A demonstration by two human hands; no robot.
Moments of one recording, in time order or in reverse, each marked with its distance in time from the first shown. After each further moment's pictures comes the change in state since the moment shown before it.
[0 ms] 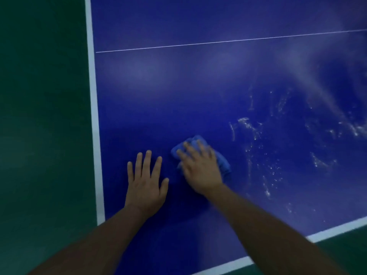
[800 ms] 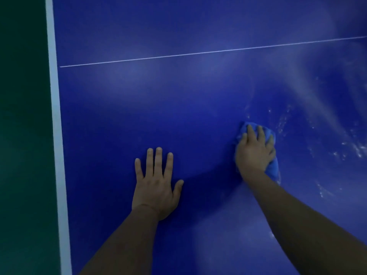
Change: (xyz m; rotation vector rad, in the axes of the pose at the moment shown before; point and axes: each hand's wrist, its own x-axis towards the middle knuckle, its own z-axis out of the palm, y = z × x) left_hand 0.128 0.043 -0.003 0.083 -0.038 0.094; right_hand 0.093 0.163 -0.046 0.202 0.194 0.981
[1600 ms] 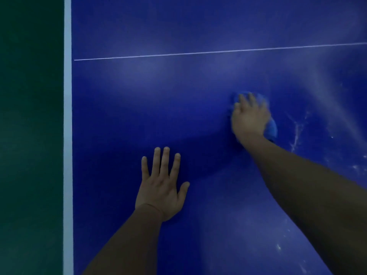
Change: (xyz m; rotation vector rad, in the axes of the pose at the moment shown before) left_hand 0.002 0.001 0.002 0.019 -0.018 -0.016; right_hand 0.072 -0.082 0.005 -0.107 0.013 -0.368
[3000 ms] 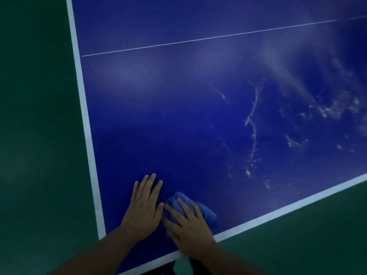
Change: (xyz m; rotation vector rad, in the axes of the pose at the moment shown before) left_hand -0.214 -0.014 0.041 -0.227 -0.033 0.152; right_hand -0.469 0.032 0.014 -0.075 -0.344 -0.848
